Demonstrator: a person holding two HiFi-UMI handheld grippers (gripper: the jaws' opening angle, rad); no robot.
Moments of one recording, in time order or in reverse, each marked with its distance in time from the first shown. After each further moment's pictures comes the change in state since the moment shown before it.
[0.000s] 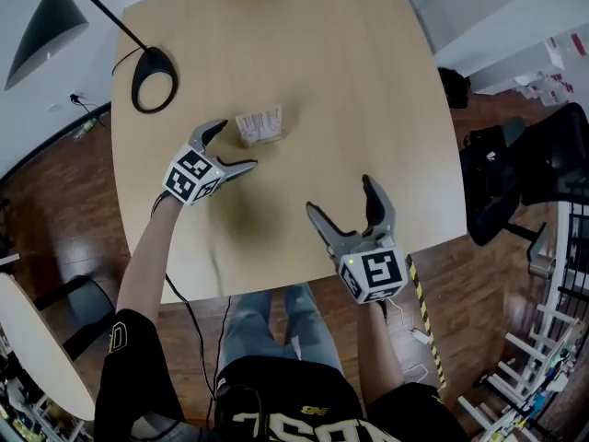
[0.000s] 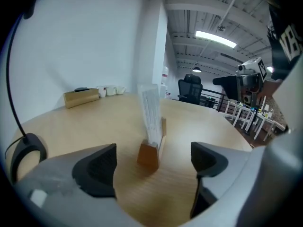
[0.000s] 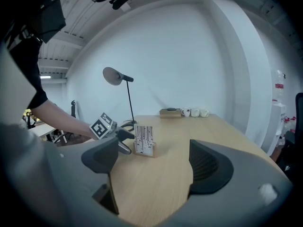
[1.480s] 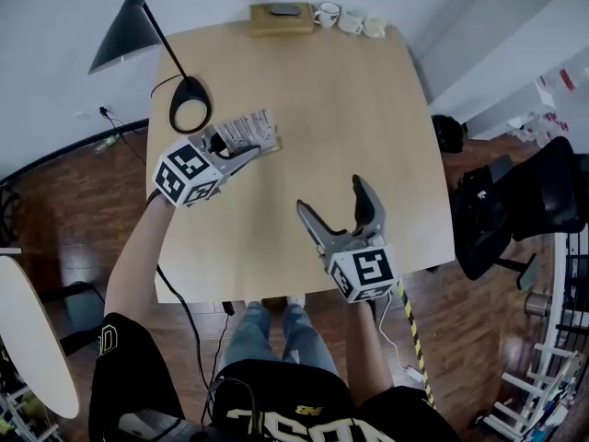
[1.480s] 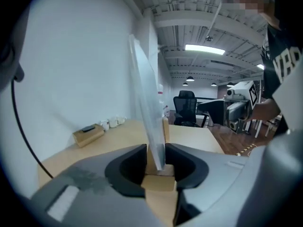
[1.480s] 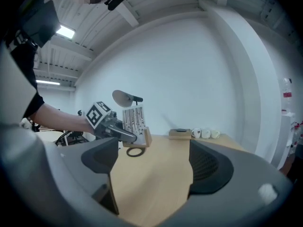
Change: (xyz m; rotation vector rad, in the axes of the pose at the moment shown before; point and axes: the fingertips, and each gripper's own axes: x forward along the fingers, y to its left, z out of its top) left arm -0.116 -0.027 0.153 0.123 -0.142 0.029; right arm -0.011 0.036 0.097 -0.038 -0.181 0.084
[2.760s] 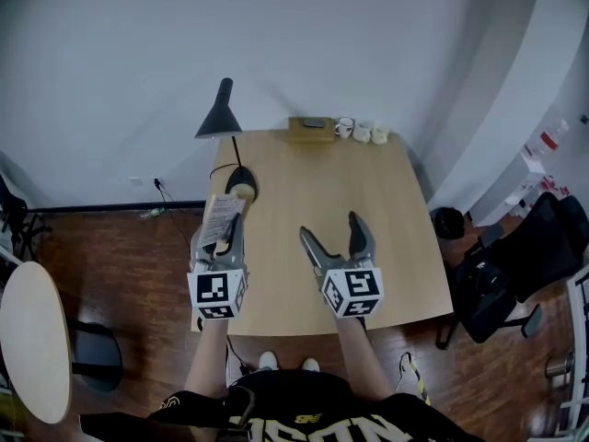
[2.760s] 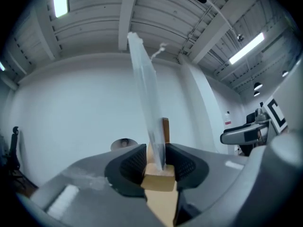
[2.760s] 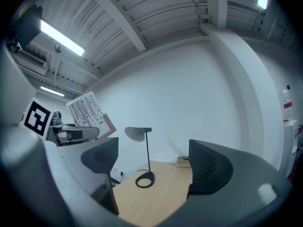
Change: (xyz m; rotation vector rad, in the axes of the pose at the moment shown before) left arm -0.258 -0.096 0.109 -0.098 -0.417 0.973; right arm -0.046 0.076 0.137 -0.004 -0.235 0.007
